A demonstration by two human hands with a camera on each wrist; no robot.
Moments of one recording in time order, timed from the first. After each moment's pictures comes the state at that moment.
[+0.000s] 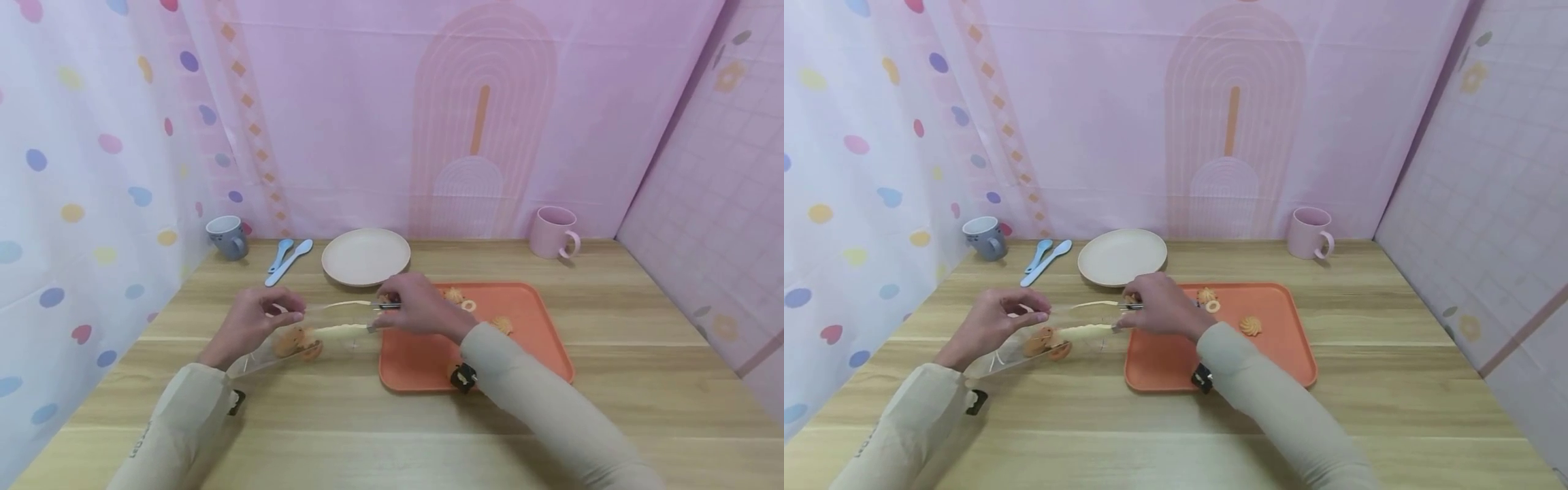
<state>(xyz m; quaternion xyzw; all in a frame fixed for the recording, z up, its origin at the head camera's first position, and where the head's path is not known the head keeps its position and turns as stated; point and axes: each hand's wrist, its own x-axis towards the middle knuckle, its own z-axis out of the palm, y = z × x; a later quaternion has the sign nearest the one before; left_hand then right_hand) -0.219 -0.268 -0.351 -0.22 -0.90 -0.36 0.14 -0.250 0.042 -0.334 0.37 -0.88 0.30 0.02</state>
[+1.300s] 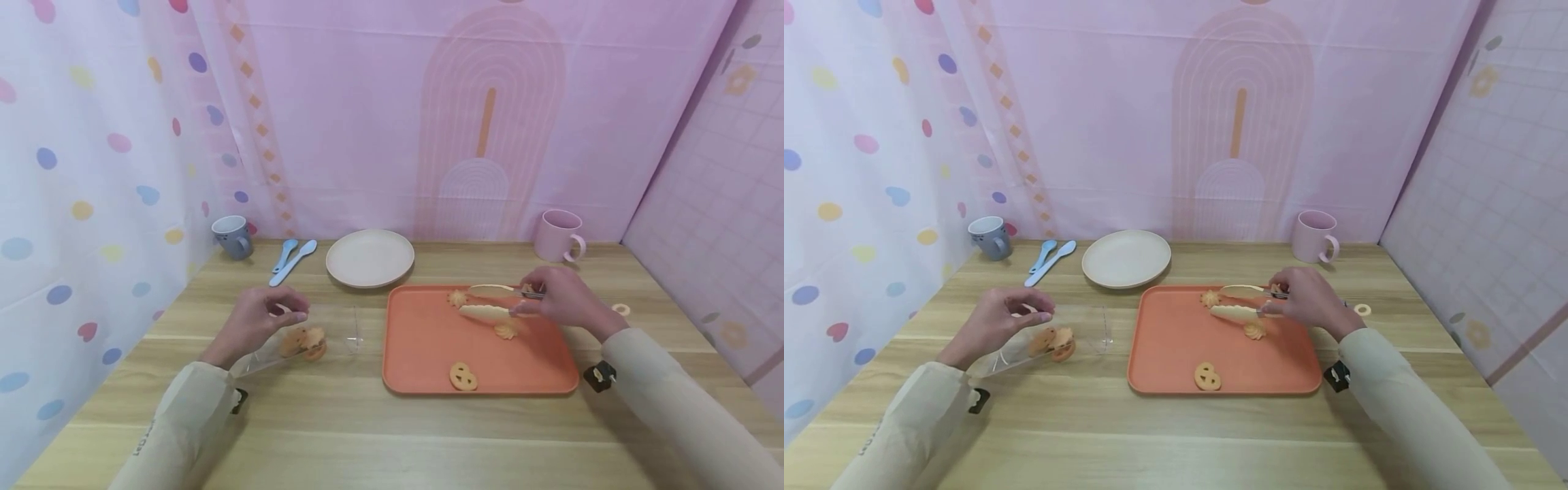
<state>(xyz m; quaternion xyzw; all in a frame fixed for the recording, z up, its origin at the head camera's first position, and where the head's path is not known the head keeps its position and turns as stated) -0.217 -0.269 -0.348 -0.20 -0.91 -0.35 0.12 -0.255 0.238 -0.332 0.26 -0.94 0.19 0.13</state>
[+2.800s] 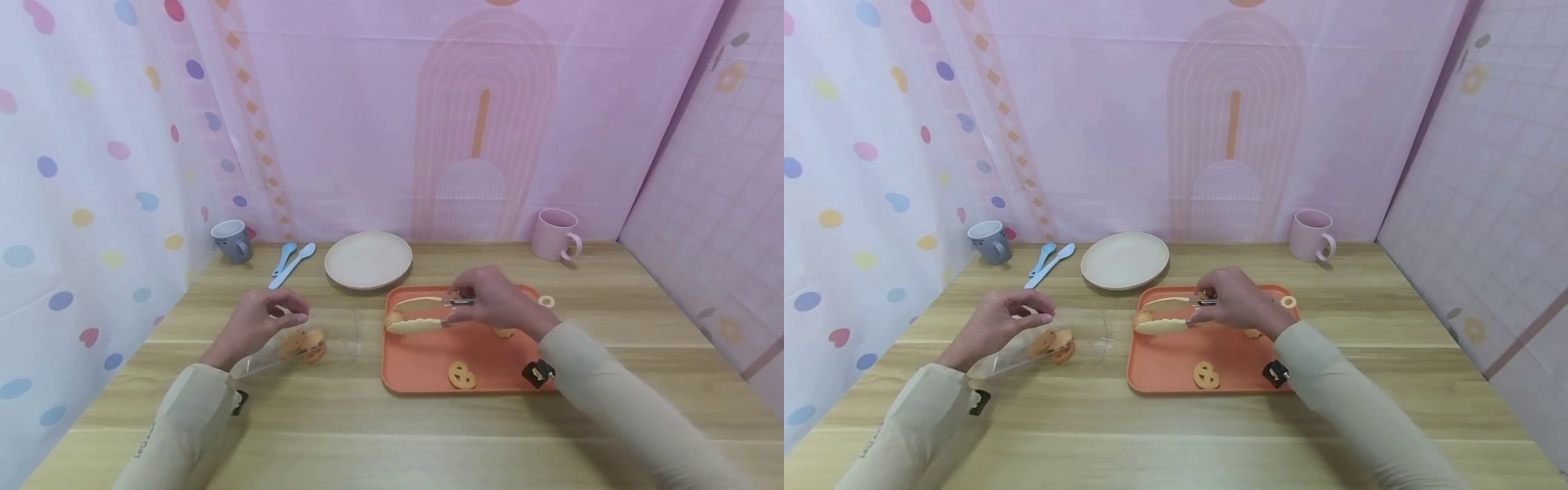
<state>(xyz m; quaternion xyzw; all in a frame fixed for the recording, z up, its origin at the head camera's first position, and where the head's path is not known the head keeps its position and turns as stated) -0.219 -0.269 -0.345 -0.21 -0.91 -0.34 0.12 -0.246 0.143 -0.319 0.34 -0.90 0.27 0.06</state>
